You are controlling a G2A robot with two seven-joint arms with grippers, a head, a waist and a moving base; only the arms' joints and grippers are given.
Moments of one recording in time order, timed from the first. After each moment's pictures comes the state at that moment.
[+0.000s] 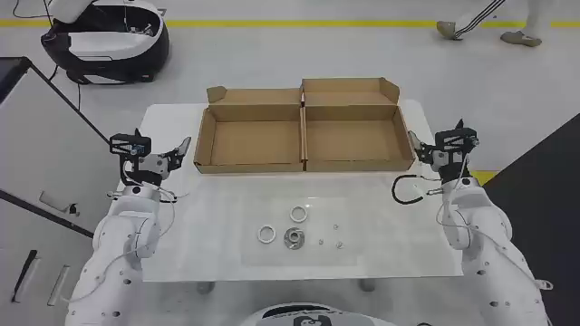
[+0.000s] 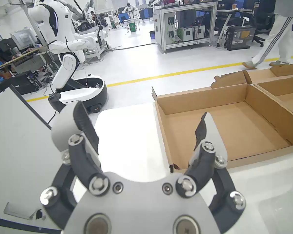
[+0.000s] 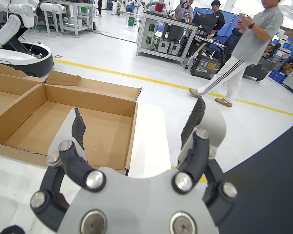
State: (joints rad) left arm 1.73 -1.15 -1.60 -1.80 1.33 0.00 0.00; right arm -1.73 -1.15 1.60 -1.80 -1.33 0.00 0.00
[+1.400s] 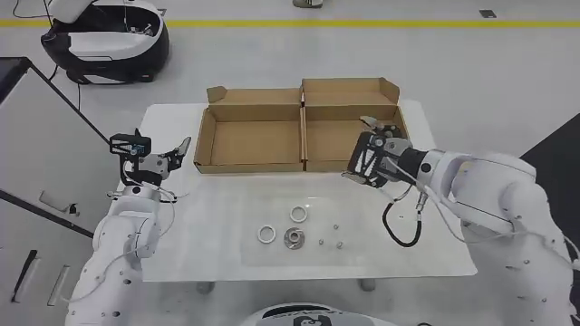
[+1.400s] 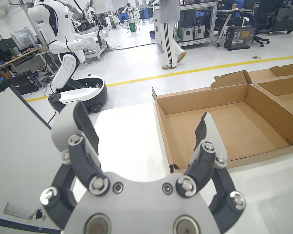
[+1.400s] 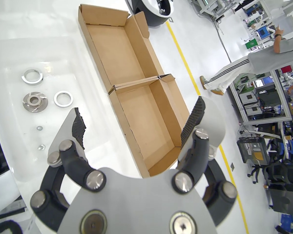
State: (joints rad) left arm 1.73 -1.15 -1.60 -1.80 1.33 0.00 0.00; right arm -1.41 -1.07 1.42 -2.26 -1.07 -0.78 1.00
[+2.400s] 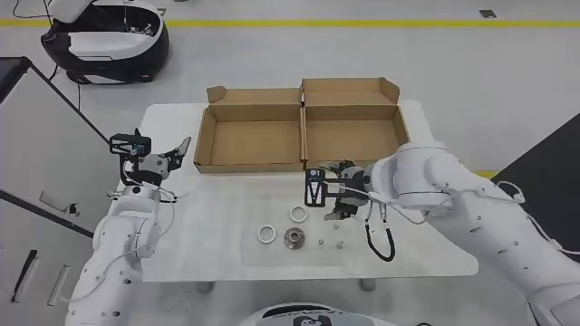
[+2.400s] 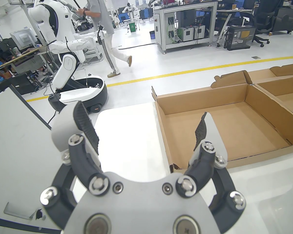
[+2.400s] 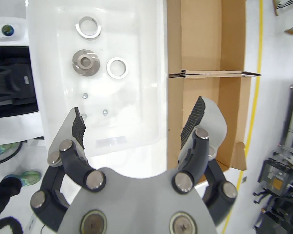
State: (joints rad) left arm 1.73 -1.15 -1.60 -1.80 1.33 0.00 0.00; right arm -0.98 -0.86 0.81 -2.05 -0.67 -0.58 1.24
